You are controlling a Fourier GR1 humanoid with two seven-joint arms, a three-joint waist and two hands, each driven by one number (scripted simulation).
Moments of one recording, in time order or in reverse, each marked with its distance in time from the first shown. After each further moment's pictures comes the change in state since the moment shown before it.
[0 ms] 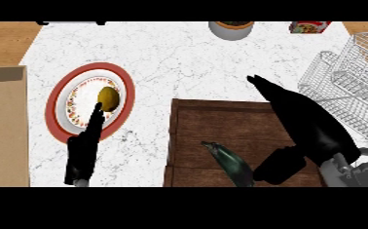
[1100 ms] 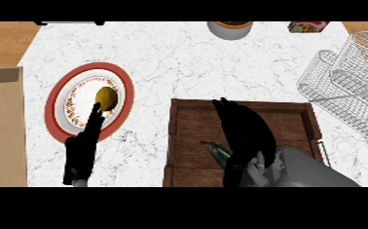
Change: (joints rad) left arm 0.008 -0.013 0.028 0.003 -0.017 -0.025 -0.009; right arm -0.081 0.190 0.285 0.239 0.149 0.037 0.080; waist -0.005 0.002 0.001
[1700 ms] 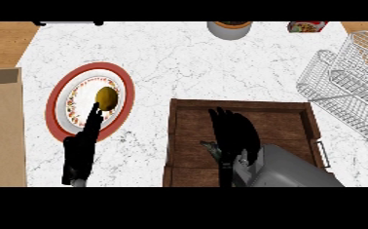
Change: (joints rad) left arm 0.003 -0.005 0.014 -0.007 -0.005 -0.008 0.009; right arm -0.013 0.061 0.061 0.137 -0.037 0.037 0.017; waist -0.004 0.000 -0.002
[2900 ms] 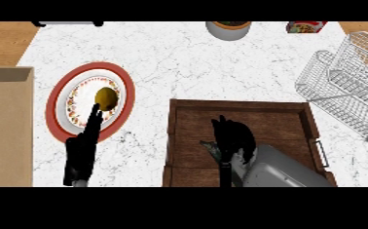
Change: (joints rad) left arm 0.008 -0.024 0.016 0.005 -0.030 -0.004 -0.001; right arm 0.038 0.035 0.016 0.133 -0.055 0.033 -0.024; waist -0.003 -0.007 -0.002
